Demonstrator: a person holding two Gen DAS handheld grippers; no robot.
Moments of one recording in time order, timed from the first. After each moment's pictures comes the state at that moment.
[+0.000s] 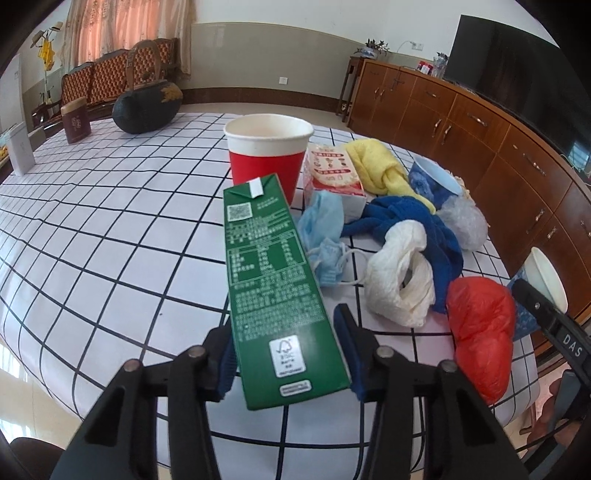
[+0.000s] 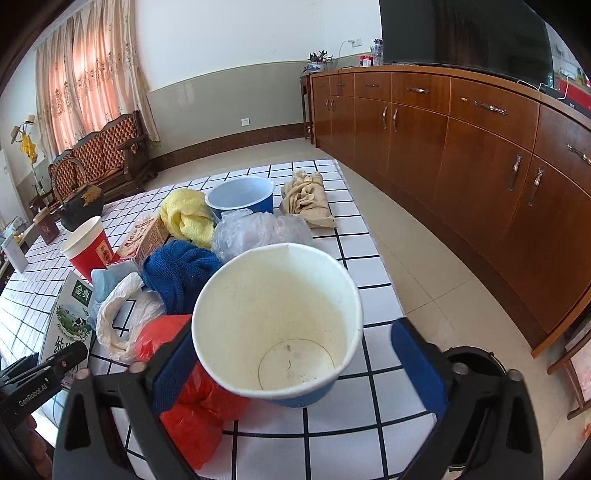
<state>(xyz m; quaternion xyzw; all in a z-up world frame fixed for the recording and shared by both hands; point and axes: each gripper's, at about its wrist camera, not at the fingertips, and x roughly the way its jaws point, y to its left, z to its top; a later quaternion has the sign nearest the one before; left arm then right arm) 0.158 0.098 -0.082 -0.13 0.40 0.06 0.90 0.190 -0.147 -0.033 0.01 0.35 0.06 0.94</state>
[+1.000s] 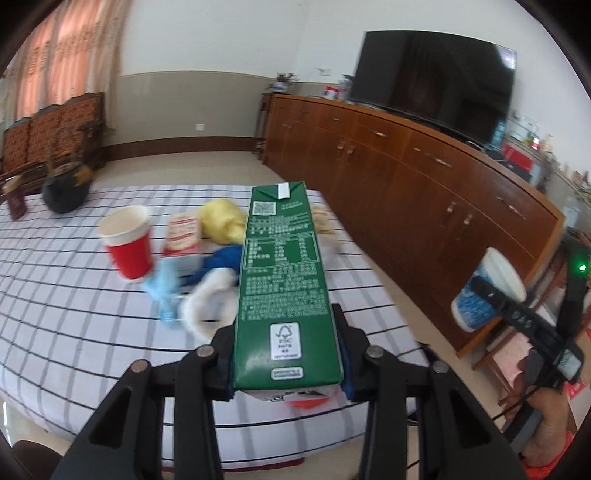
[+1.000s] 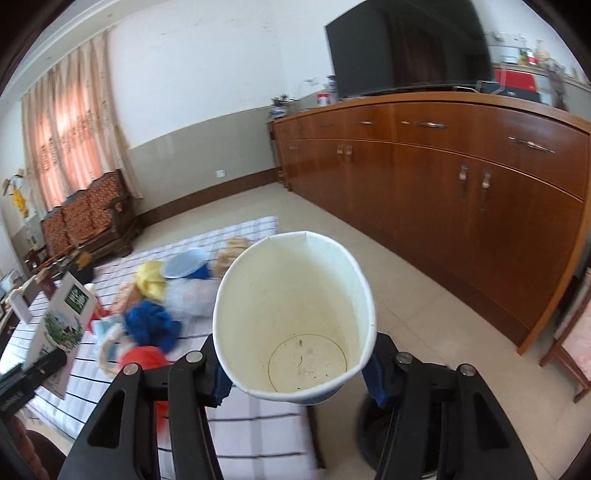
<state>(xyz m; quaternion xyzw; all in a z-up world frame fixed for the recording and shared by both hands) 0.127 -0.014 -0.003 -0.09 0.32 -0.09 0.94 0.136 -0.278 0.016 0.08 0.28 0.00 0.96</state>
